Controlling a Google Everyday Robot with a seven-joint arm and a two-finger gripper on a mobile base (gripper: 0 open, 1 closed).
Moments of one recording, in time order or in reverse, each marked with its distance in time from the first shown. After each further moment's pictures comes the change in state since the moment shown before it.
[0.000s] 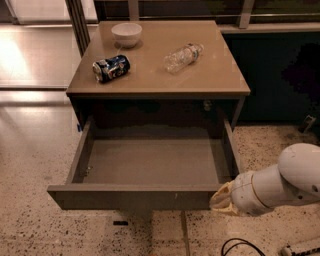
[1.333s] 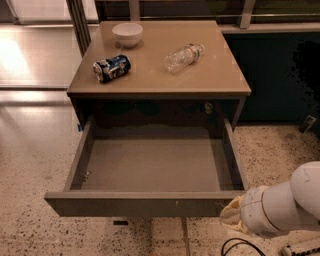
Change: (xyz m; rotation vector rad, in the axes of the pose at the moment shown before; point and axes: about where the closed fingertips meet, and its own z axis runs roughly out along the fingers) arm 0.004 0.042 -0.035 0.067 0.131 0.075
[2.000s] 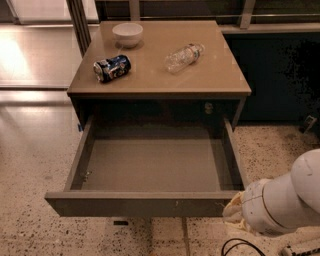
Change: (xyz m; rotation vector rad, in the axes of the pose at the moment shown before) arm -0.020 0.006 -0.036 0.004 0.080 -0.034
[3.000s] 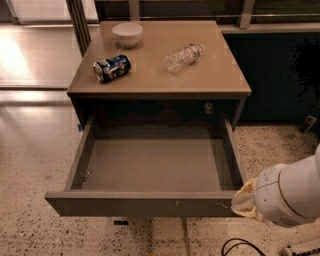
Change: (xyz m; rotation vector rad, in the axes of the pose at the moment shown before) arm -0.007 -0.016 -0.051 0.059 0.014 0.020
